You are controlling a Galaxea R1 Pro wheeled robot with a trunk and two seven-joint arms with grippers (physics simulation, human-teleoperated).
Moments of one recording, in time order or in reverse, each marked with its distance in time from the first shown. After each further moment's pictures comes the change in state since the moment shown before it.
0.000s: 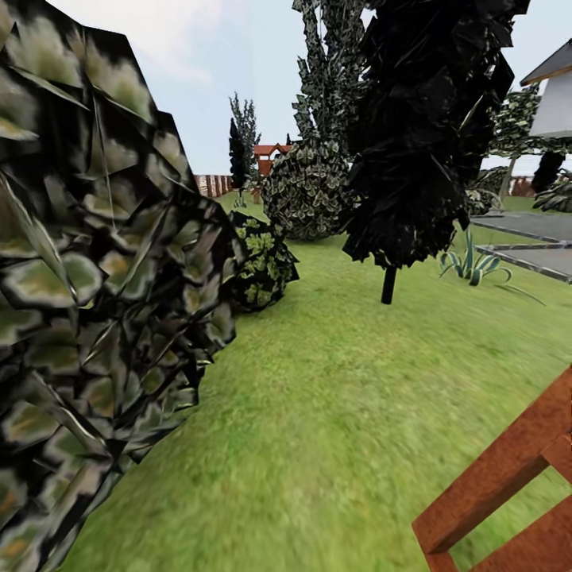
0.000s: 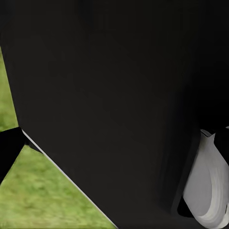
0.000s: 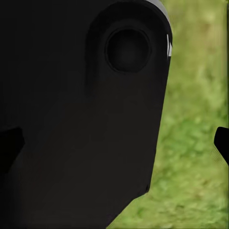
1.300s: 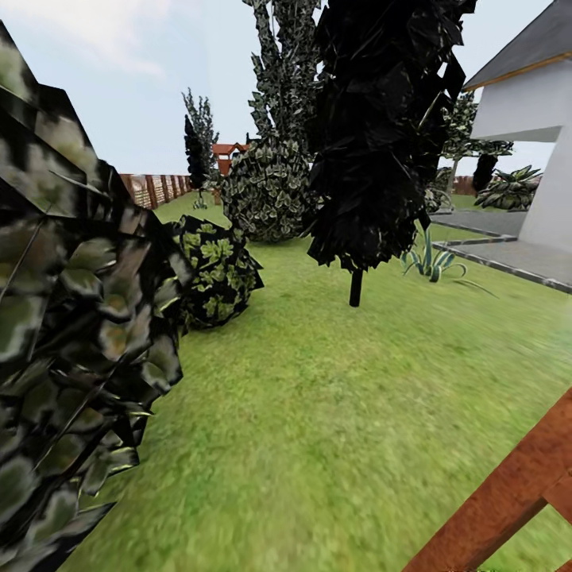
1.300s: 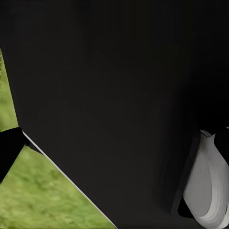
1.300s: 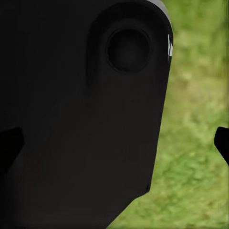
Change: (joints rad) left arm 0.000 0.000 -0.002 0.000 0.000 -0.003 0.000; right arm 0.000 0.000 0.000 0.000 0.000 0.000 0.002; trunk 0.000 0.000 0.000
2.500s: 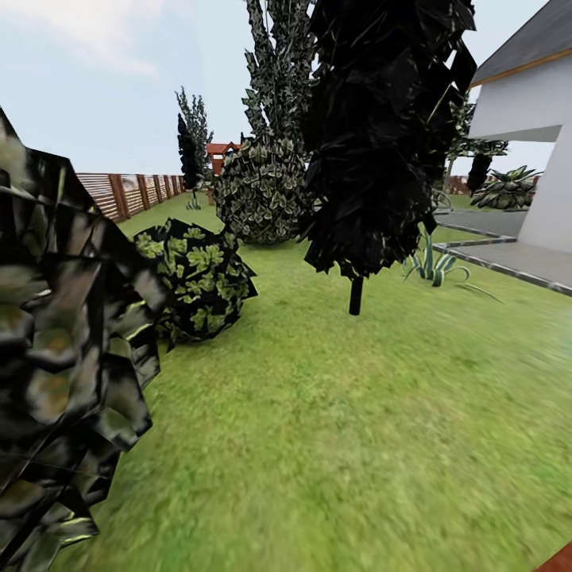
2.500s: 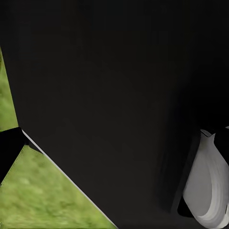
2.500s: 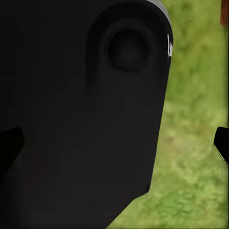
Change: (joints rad) left arm 0.000 0.000 0.002 0.000 0.000 0.003 0.000; right arm 0.000 0.000 0.000 0.000 0.000 0.000 -0.001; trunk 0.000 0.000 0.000
